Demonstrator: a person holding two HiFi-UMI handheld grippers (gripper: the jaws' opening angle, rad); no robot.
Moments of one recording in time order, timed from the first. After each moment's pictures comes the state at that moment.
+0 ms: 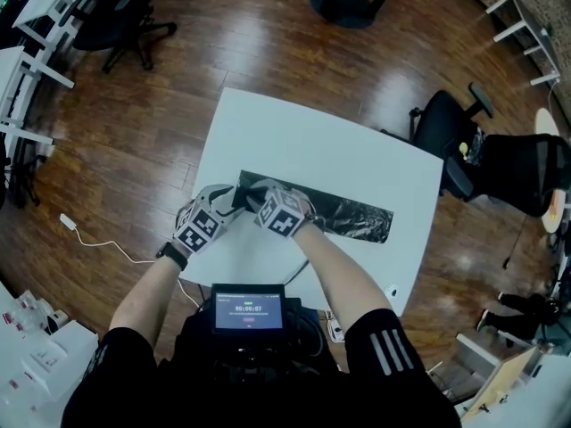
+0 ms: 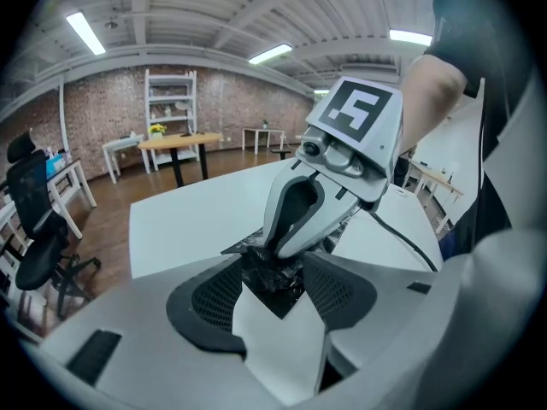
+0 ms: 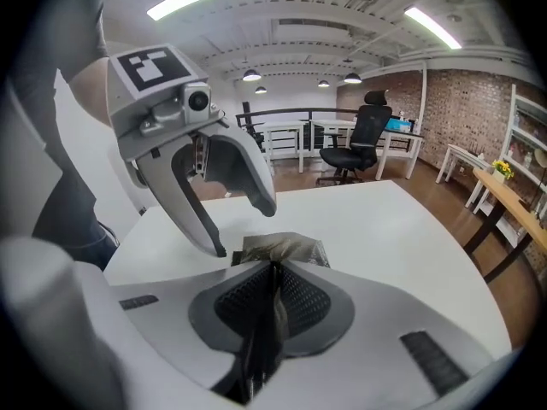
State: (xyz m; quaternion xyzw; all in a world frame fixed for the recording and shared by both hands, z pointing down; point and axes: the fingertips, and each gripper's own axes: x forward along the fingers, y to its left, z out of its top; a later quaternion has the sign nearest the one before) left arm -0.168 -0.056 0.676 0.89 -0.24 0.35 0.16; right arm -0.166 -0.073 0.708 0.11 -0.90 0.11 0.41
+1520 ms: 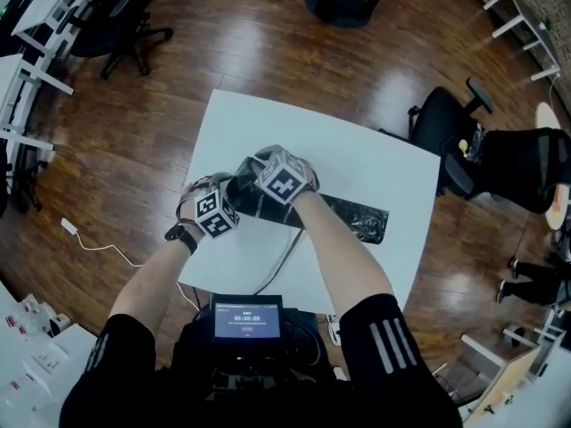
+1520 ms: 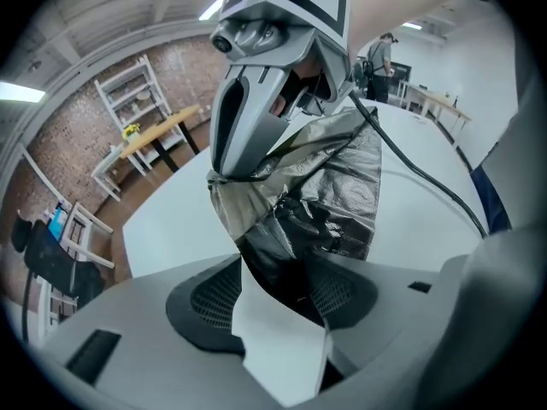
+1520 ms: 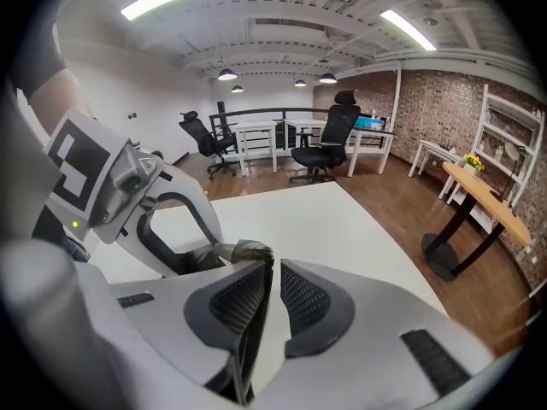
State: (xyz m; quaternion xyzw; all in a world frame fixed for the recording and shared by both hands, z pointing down) left arm -0.150 -0.090 0.733 0.82 -0.21 0.53 0.05; right arm -0.122 -0.172 0.689 0.18 -0.88 0.12 0.42
